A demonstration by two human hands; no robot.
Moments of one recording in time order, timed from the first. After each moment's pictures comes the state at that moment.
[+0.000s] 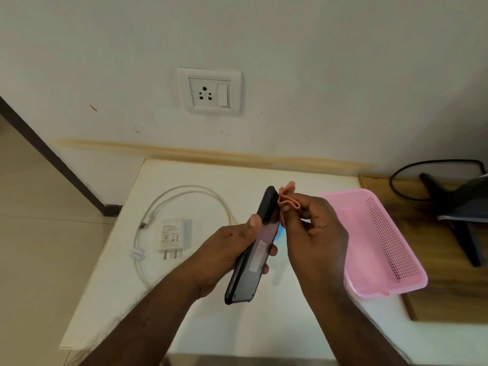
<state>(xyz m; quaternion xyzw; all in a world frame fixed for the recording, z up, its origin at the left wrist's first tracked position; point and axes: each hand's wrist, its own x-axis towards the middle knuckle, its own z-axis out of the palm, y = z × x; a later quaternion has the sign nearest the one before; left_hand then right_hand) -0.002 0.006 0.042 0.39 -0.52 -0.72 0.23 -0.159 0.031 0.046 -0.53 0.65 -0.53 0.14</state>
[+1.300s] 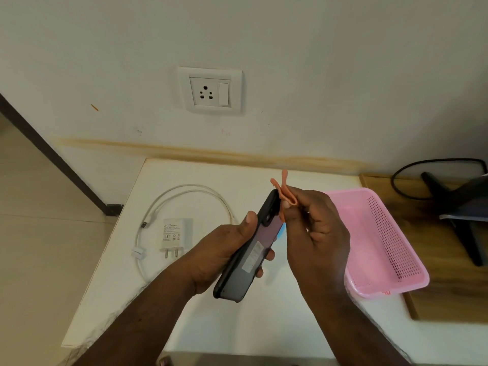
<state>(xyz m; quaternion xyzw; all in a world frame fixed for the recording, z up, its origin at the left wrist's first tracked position) 0.008 0.000 0.040 0.37 -0.51 -0.75 0.20 -0.154 0.034 0.051 -0.56 0.59 -0.57 0.12</state>
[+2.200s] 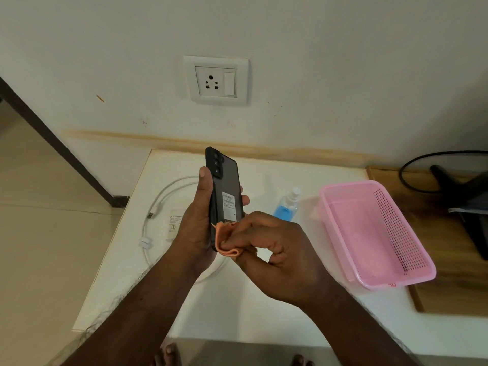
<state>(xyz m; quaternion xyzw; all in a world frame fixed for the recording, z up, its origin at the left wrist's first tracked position) 0.012 -0.016 0.032 0.40 -0.29 -0.73 0.47 -0.133 0.045 0.051 -0.76 0.43 -0.39 0.28</state>
